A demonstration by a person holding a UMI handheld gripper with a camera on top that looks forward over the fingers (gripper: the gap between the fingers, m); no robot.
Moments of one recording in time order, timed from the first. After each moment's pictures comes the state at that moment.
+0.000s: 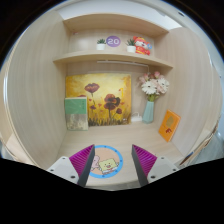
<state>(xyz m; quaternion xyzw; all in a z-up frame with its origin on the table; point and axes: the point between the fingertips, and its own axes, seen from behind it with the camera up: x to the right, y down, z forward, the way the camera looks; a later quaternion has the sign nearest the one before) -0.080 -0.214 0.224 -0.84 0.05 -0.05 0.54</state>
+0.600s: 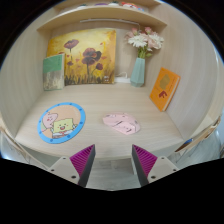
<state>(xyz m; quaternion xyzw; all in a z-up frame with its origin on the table) 0.080 -0.224 0.022 -0.90 0.03 -0.05 0.42</state>
